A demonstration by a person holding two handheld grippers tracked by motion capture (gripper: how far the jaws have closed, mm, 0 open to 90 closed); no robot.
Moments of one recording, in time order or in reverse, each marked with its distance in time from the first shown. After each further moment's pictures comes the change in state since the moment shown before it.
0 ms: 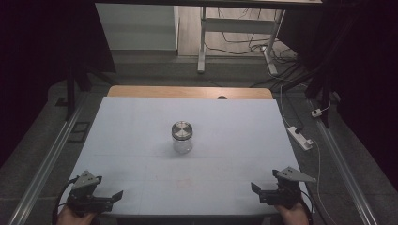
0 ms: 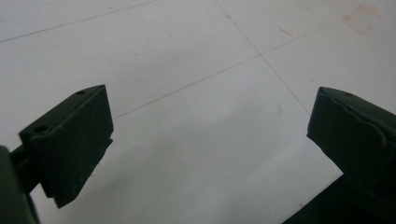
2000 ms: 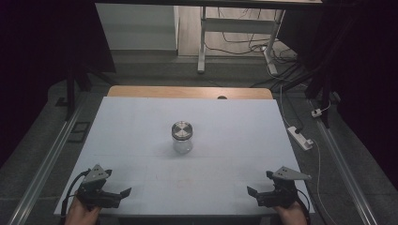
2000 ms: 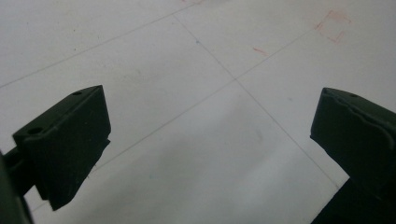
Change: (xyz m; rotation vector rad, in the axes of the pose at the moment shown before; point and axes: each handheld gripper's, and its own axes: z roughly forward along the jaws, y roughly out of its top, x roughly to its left) left arm -0.007 0.024 0.013 -0.014 -0.066 0.106; right arm 0.003 0.002 0.005 0.041 0.103 -0.014
